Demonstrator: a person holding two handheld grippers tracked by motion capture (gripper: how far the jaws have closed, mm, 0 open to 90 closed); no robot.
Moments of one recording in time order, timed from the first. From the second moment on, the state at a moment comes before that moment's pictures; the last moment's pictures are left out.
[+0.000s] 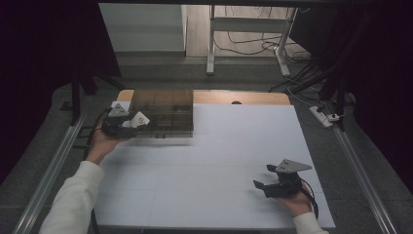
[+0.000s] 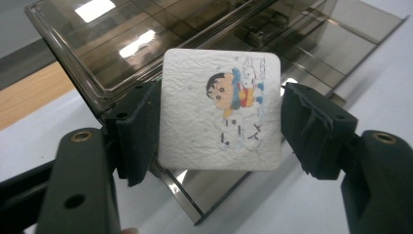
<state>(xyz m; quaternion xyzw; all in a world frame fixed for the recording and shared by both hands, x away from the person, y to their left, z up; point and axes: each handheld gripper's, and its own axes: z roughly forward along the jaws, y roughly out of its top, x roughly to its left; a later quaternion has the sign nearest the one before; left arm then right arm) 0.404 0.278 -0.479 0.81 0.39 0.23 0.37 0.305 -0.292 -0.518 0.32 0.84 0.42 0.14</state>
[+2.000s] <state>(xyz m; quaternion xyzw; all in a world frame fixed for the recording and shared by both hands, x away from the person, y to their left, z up) 0.333 0.251 -0.476 0.81 0.35 0.16 0.44 0.303 -0.294 -0.514 0.32 0.83 0.43 0.15</state>
